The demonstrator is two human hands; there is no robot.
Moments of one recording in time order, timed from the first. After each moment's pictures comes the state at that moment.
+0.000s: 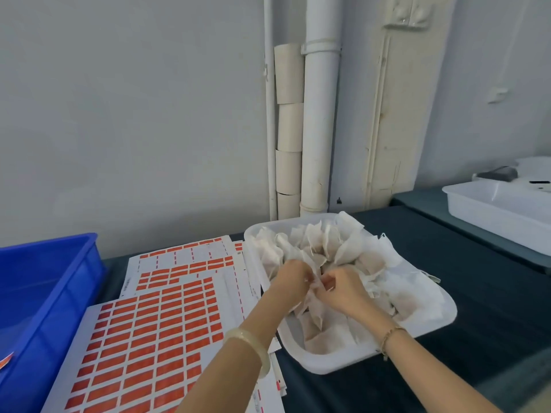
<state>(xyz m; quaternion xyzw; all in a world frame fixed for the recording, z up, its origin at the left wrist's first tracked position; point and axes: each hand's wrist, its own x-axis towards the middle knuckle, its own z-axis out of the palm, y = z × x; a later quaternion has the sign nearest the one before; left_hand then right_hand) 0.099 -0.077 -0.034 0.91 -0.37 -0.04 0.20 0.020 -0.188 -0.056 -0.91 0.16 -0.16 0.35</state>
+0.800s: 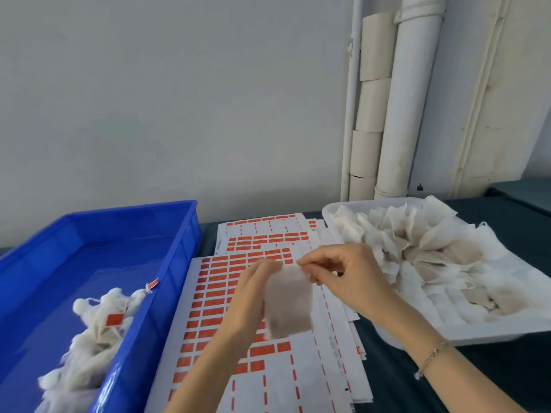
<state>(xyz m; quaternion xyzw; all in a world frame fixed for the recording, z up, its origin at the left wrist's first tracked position) -0.003 0.147 0.001 0.68 -0.02 -0.08 0.73 -0.019 -0.024 0.016 -0.85 -0.15 -0.20 0.46</state>
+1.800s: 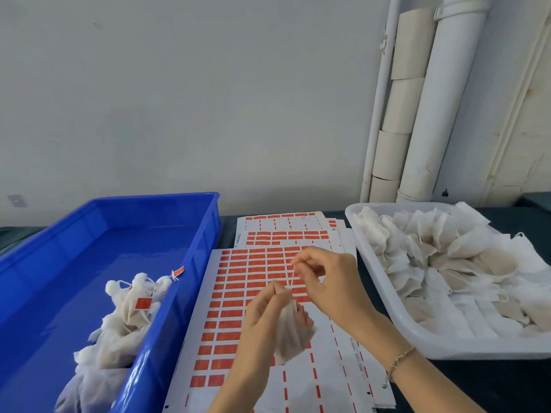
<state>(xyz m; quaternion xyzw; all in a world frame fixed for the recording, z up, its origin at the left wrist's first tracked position) -0.027 0.166 -0.023 0.63 0.03 -0.05 0.77 0.002 0.038 -0.007 -0.88 -0.10 -0.22 0.40</state>
